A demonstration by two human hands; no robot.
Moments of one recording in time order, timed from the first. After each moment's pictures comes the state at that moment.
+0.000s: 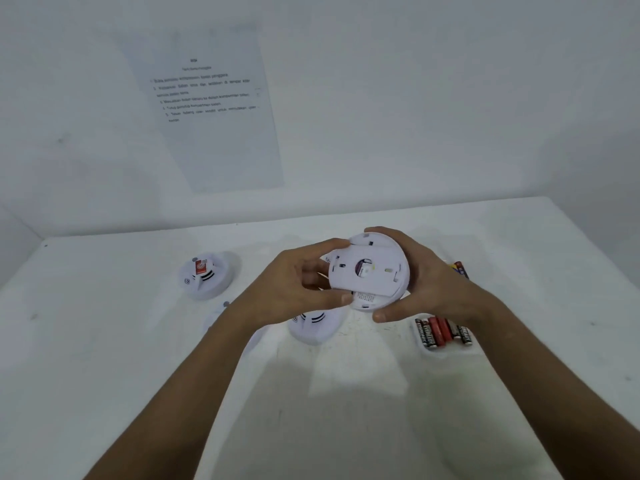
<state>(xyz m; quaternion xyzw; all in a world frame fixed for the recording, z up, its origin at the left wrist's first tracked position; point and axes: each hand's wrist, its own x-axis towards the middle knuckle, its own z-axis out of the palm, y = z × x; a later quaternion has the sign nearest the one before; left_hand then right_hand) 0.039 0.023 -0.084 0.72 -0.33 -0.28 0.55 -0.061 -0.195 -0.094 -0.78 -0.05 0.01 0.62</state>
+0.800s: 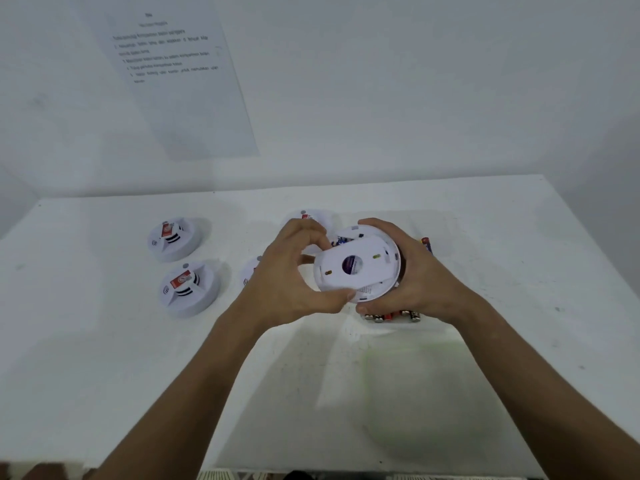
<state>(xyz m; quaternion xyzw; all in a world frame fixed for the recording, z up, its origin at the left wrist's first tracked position) -0.031 -0.051 -0.118 0.80 -0.36 0.01 0.47 -0.101 -0.261 -0.134 -0.80 -0.06 -0.03 0.60</state>
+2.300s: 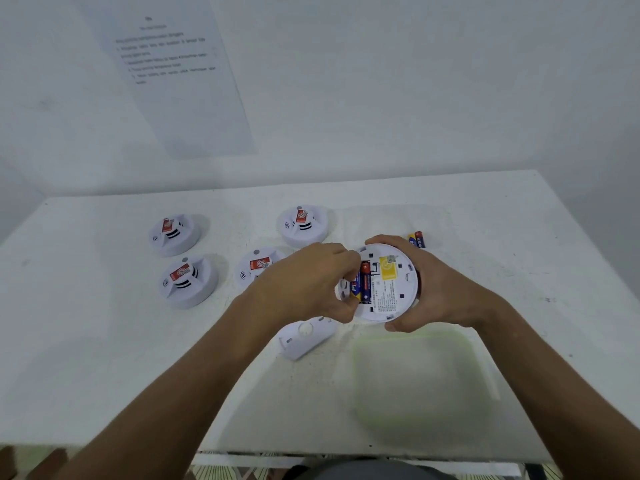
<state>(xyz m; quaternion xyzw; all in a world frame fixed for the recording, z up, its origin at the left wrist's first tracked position) -0.061 -0.082 -0.087 0.87 -0.48 -0.07 0.12 -0.130 -0.291 -0.145 -0.80 -0.11 0.07 0.58</state>
